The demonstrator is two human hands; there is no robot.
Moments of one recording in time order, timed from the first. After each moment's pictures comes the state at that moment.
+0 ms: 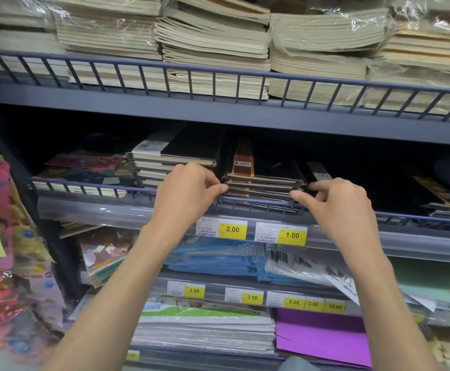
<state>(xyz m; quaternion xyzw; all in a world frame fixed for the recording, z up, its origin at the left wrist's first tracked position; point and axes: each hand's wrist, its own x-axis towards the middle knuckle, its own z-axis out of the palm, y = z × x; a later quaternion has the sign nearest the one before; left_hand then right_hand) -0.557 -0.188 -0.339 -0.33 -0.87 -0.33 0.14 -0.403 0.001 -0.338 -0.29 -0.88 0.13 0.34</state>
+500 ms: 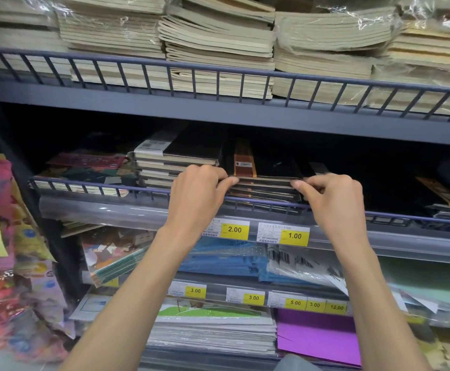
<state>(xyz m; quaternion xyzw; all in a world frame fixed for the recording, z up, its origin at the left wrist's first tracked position) -0.550 -0.176 -0.346 -0.36 -0.83 -0.34 0.24 -0.423 0.009 -0.345 -0.22 -0.86 0.17 0.42</state>
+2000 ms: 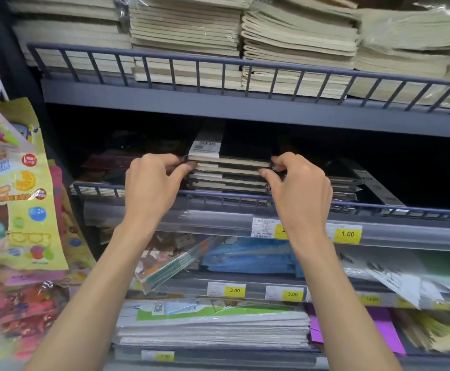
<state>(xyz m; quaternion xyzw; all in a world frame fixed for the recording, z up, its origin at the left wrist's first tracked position) -0.644 -0.301 -0.343 -0.29 -0.82 -0.43 0.24 -0.515 -0.128 -0.343 -0.23 -0.84 0.08 0.48</state>
